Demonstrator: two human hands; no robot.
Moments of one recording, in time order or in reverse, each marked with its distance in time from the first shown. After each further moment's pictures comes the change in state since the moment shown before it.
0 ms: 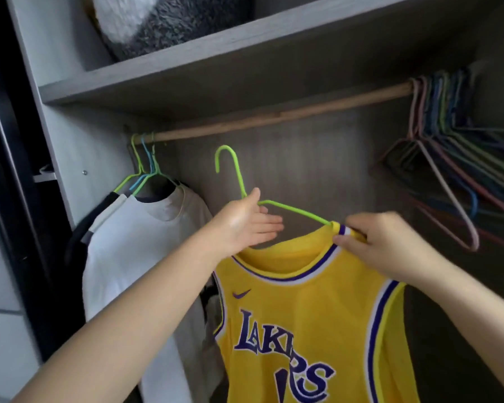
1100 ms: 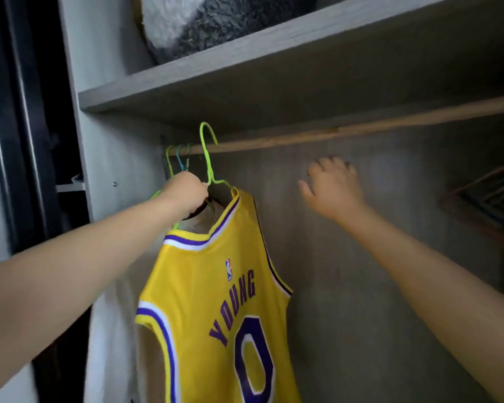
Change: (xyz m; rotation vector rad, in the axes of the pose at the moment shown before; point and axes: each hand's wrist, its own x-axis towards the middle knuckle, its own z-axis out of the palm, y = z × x) left_hand 0.064 0.085 -0.128 0.961 0.719 0.196; right_hand 0.206 -0.018 0.075 -0.321 0.349 -0.104
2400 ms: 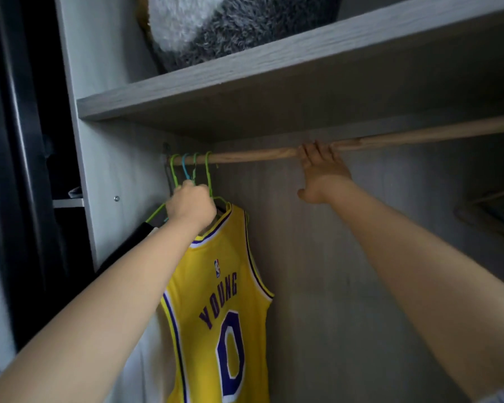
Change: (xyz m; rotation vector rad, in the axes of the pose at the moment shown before) left_hand 0.073 -0.033 0.013 0.599 0.221 0.200; right_hand 0.088 -0.024 0.022 -0.287 -0.439 -0.018
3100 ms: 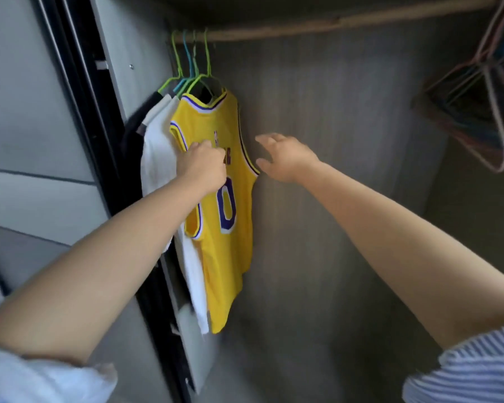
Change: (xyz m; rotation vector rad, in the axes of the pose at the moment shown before) left_hand -0.230 -0.006 -0.030 0.105 -0.218 0.213; right_hand -0.234 -0.070 0.008 0.361 -0.179 -0.193
